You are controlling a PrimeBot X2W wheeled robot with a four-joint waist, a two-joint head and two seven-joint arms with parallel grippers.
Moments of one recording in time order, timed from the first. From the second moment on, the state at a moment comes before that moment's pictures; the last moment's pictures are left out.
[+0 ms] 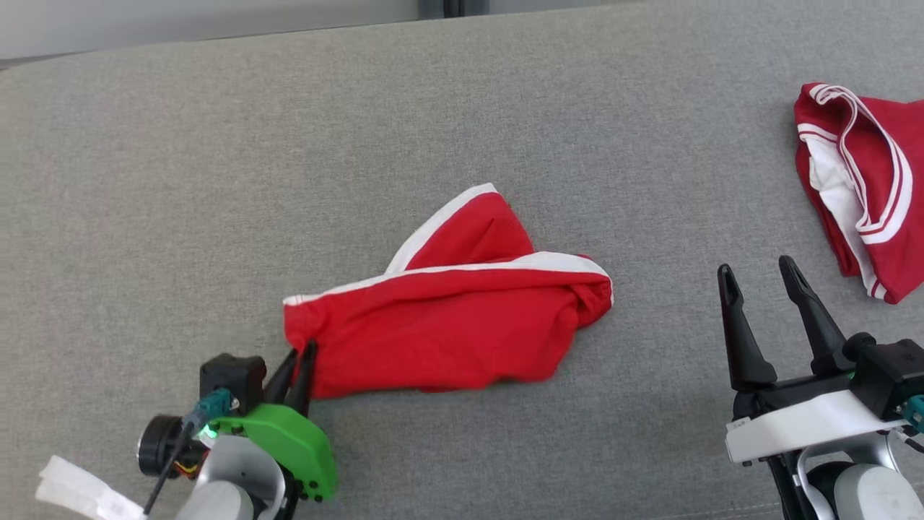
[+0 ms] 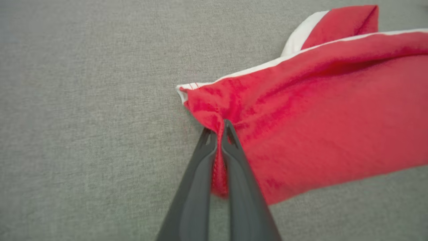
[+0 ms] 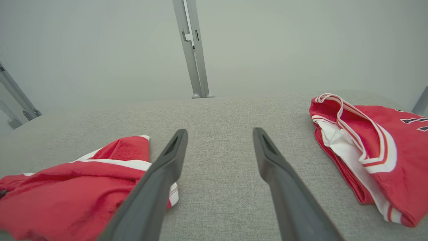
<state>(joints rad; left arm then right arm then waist) -0.20 0.30 -0.46 0.22 -0.48 0.10 0.04 0.03 -0.09 -0.01 -0.17 0.19 0.13 -0.09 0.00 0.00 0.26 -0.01</state>
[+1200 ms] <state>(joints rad) -0.07 0.35 -0.33 0.00 -0.41 0.24 -0.21 0.10 -0.11 -0.01 -0.26 0.18 0.13 -0.03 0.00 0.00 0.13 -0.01</state>
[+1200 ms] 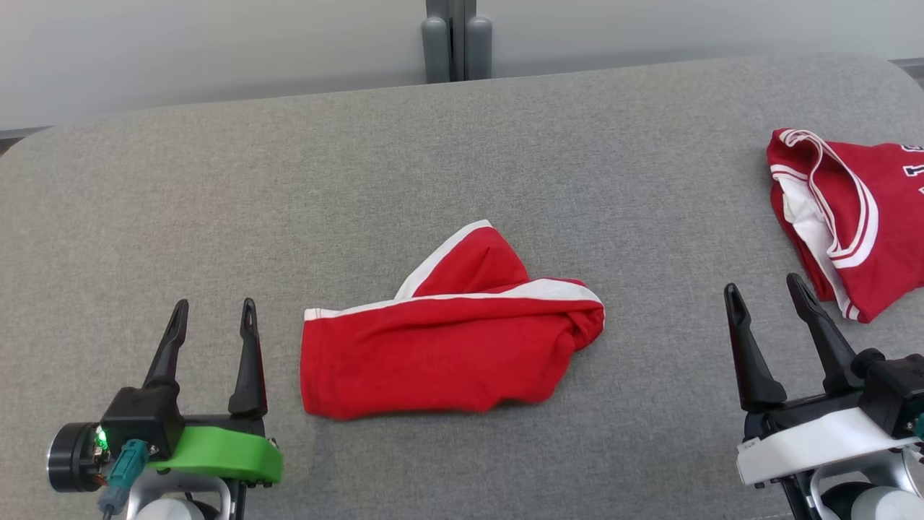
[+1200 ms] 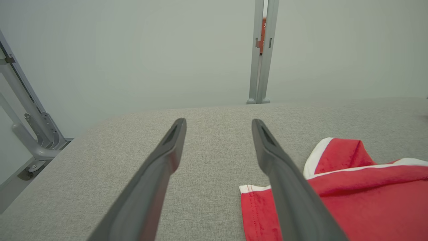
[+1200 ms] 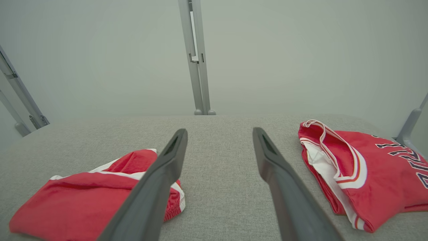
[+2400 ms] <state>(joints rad) -0.50 0.33 -0.50 0.49 -0.52 -0.05 0.17 -0.04 -0.19 0.16 -0.09 0.24 0.13 -0.04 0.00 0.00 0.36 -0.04</state>
